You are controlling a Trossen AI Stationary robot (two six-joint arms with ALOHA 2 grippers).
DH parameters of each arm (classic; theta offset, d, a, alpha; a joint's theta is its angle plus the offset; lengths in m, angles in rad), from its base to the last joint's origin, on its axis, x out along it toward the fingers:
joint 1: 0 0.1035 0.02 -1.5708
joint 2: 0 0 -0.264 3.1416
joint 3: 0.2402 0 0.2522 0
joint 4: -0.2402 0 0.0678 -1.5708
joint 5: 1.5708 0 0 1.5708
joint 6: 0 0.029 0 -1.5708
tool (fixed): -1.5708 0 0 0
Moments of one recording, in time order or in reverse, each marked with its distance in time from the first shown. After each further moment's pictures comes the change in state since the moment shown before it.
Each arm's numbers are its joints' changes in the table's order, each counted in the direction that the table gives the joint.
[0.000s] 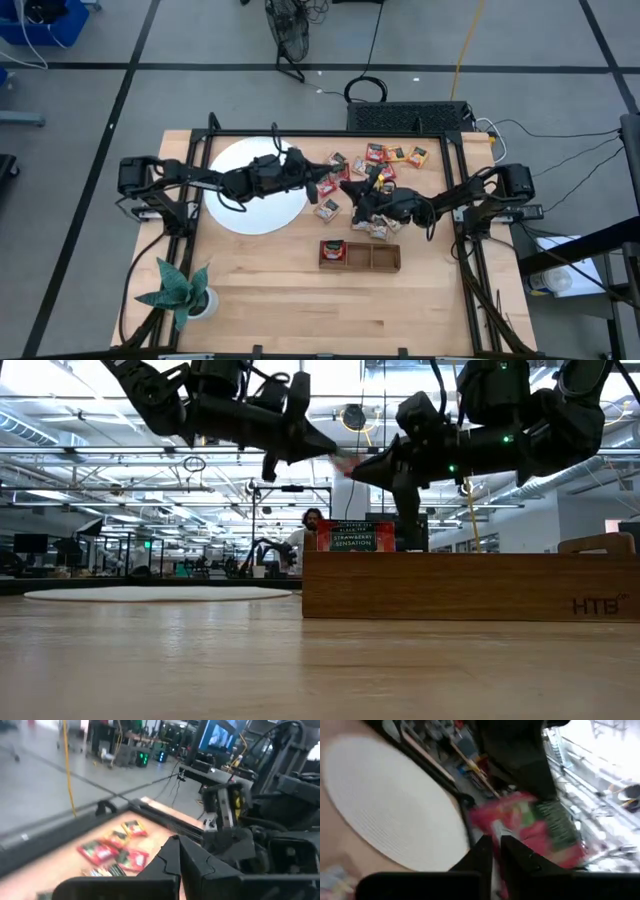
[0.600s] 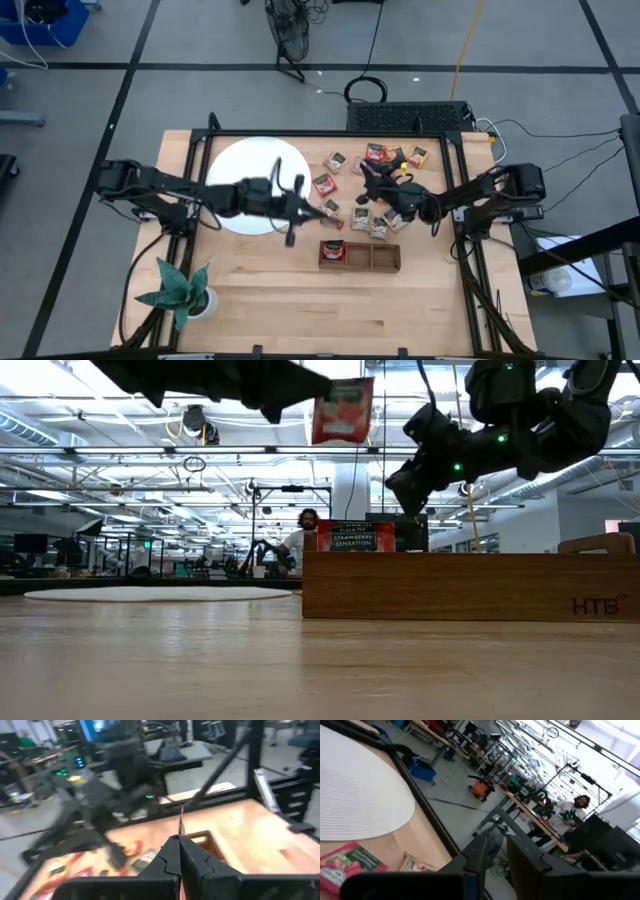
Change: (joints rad) left arm -0.241 -0.140 -0.017 -0.249 -0.220 0.473; right arm -0.057 -0.098 -0.049 -0.042 -0.396 0.182
